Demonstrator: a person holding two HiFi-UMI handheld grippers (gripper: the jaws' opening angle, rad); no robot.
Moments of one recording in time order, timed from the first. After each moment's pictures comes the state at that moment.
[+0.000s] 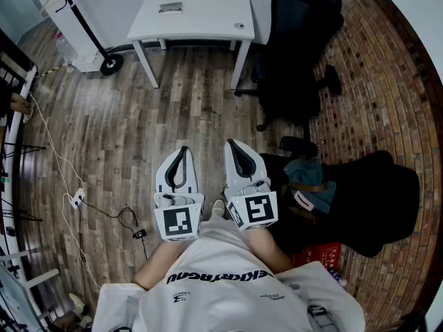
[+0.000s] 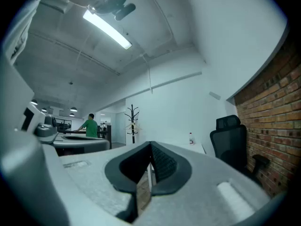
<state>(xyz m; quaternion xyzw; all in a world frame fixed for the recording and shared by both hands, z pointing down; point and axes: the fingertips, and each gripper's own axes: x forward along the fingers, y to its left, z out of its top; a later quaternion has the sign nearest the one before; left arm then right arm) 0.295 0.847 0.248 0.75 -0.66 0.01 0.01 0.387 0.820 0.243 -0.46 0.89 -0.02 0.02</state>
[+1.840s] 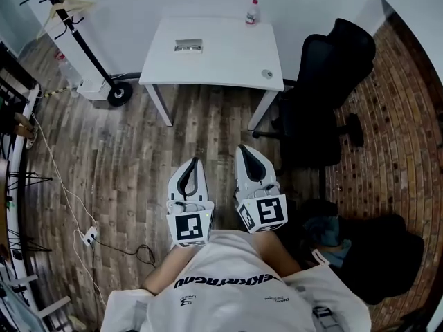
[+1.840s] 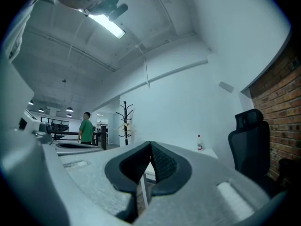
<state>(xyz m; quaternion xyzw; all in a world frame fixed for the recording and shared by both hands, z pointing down) 0.135 0.540 0.265 0.75 -0.67 0.01 0.02 0.233 0.503 0.244 -0.46 0.89 -0.02 0.02</state>
